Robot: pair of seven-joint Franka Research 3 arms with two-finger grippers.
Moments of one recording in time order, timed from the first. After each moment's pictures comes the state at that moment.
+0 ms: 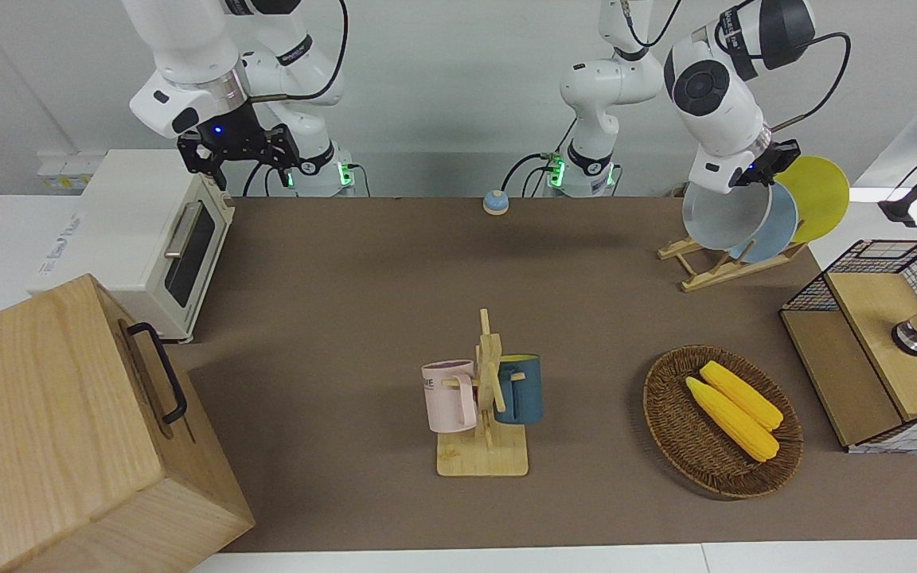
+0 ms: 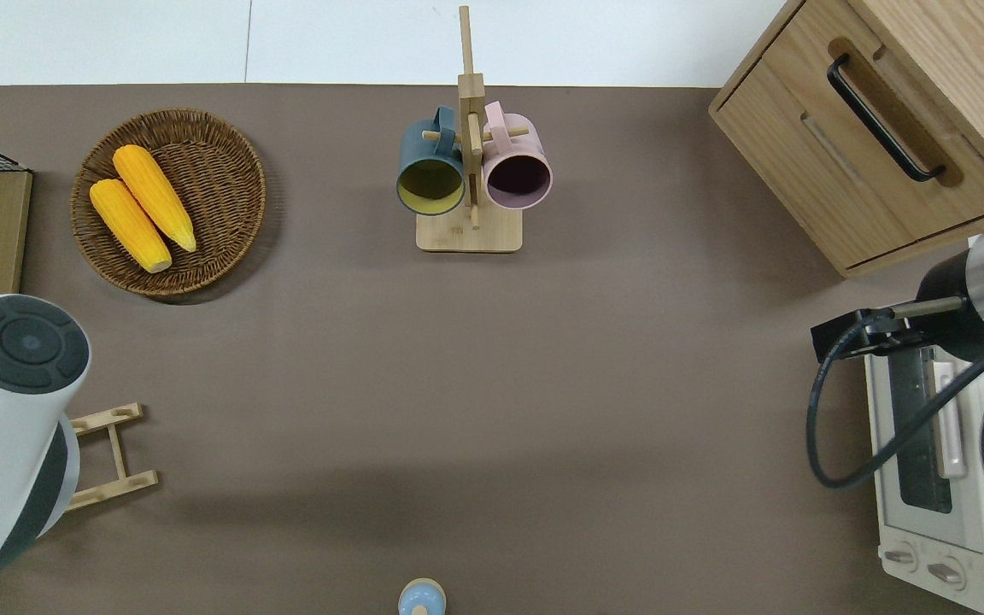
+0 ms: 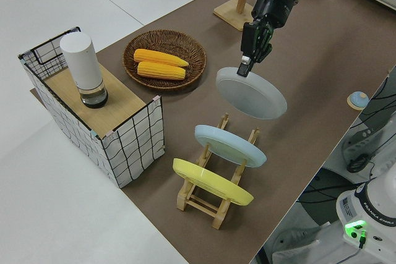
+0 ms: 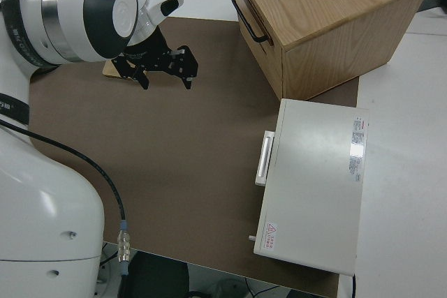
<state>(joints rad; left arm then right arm) 0.11 -0.17 -0.20 -2.09 0.84 1.53 -0.16 -0.26 0.02 0.38 -1.48 -0.03 1.38 0.04</state>
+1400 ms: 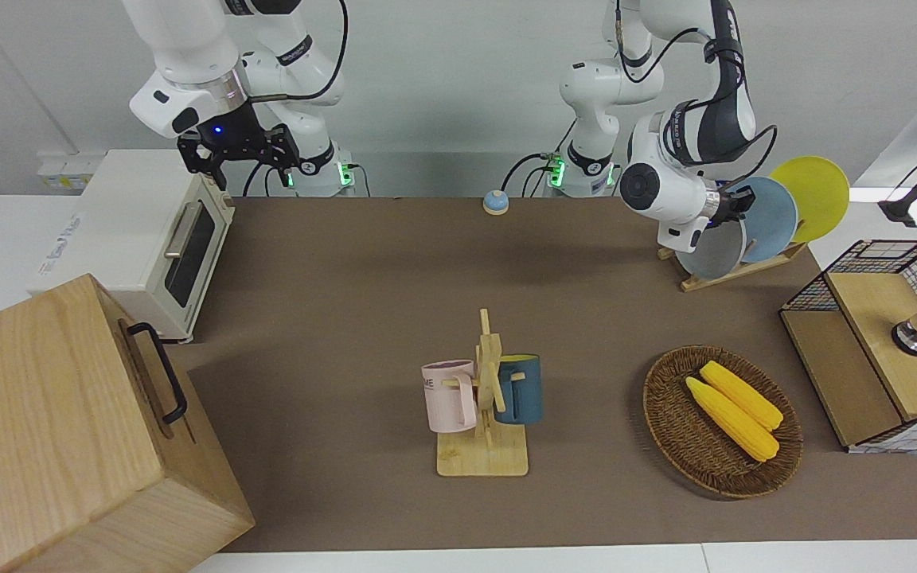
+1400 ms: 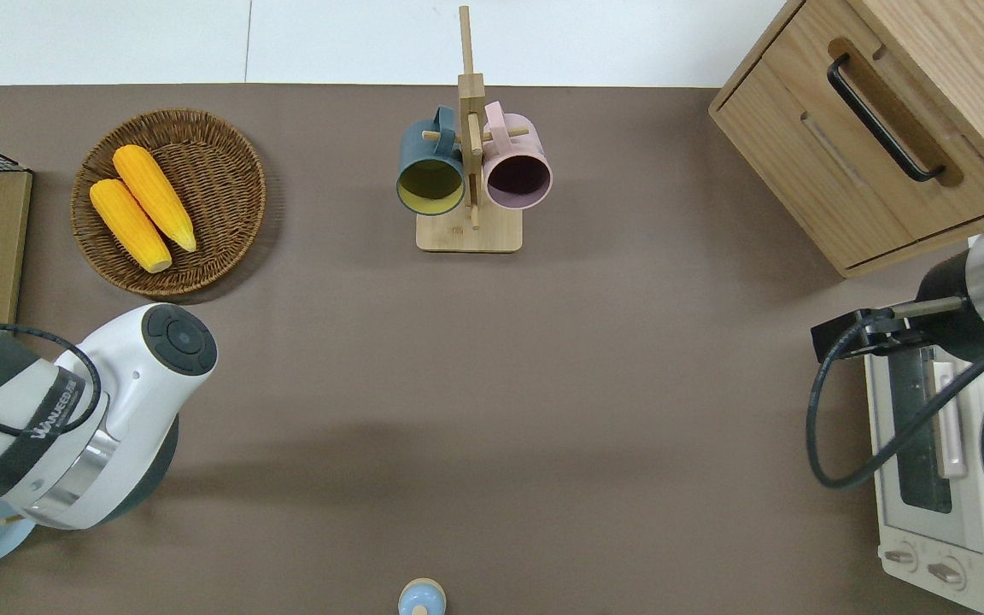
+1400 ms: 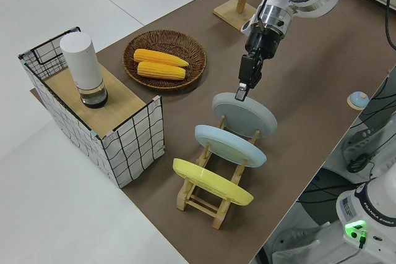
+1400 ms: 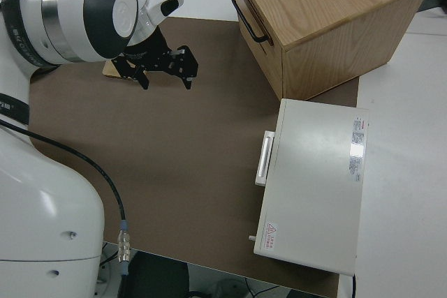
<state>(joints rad) 0.07 -0.03 -0.23 -2.18 0.88 1.53 -0.47 -0.26 0.02 0.38 -1.48 -0.03 1.38 0.04</state>
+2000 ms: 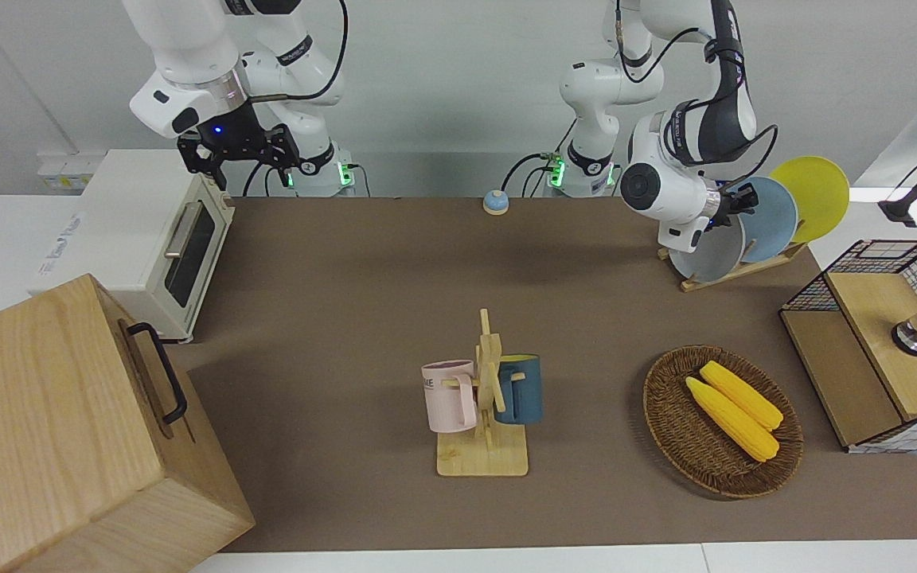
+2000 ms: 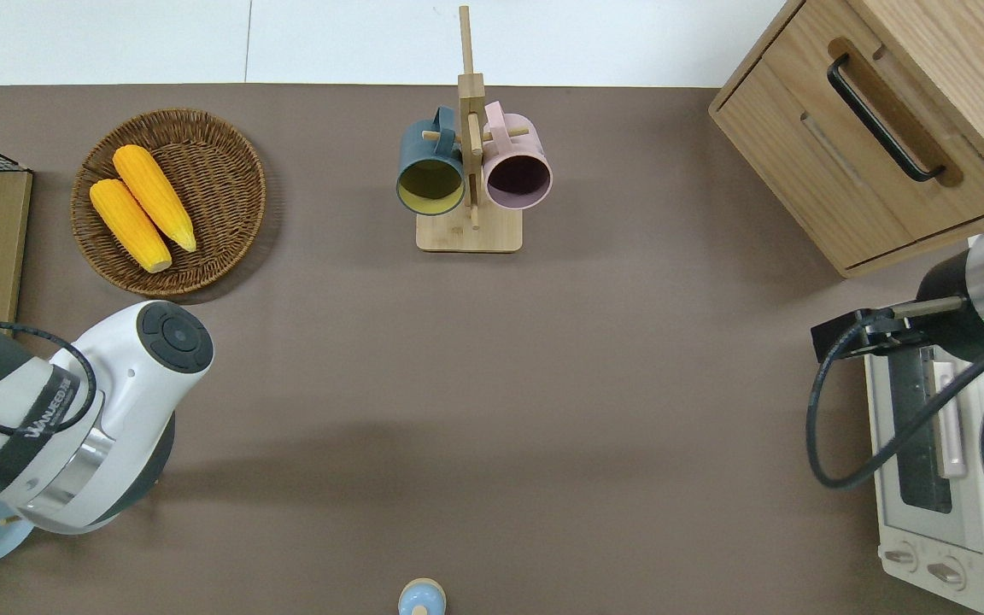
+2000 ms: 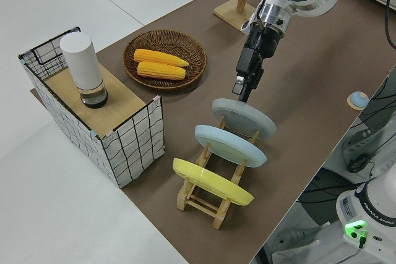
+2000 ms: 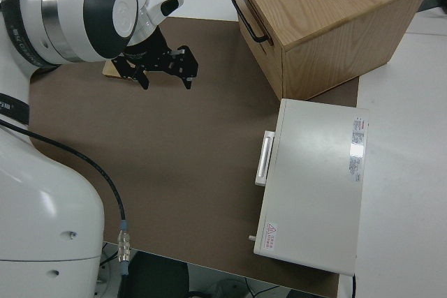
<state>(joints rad) 0.07 -0.03 -0.23 -2.17 0.88 1.53 -0.44 -0.26 0.02 0.38 -1.48 -0.03 1.38 0.04</state>
